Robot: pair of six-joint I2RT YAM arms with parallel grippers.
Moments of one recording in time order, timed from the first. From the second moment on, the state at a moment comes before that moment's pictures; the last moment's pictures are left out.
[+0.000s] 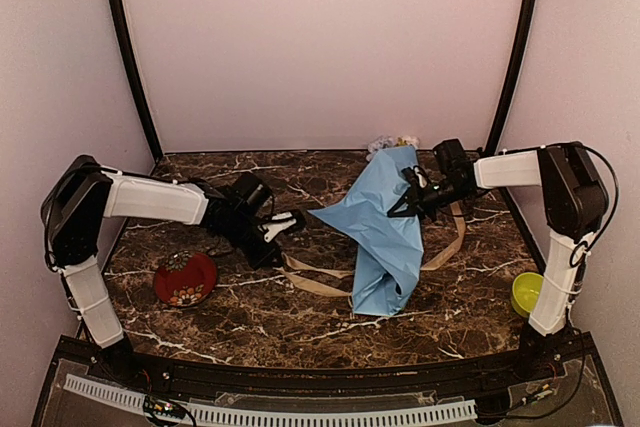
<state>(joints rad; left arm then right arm) -0.71 1.81 1.11 -0.44 0.29 0.27 0.30 1.92 1.24 -0.35 -0.80 0.46</state>
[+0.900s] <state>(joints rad) -0.87 1.81 1.19 -0.28 0.40 0.40 0.28 1.92 1.19 -0.37 -0.82 0.38</state>
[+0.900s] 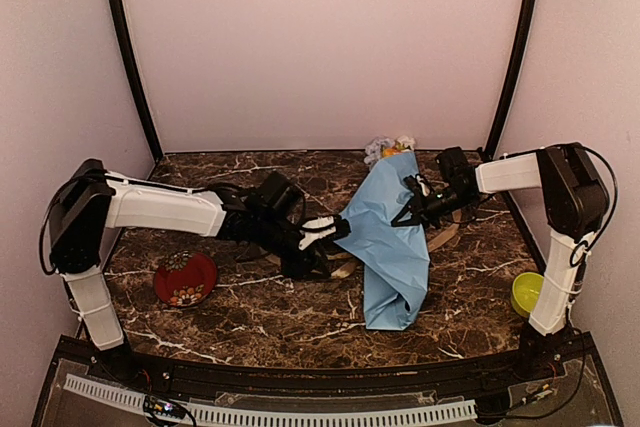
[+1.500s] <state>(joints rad) -0.93 1.86 1.14 0.14 0.28 0.53 0.28 1.92 1.15 -0.33 -0.82 0.39</state>
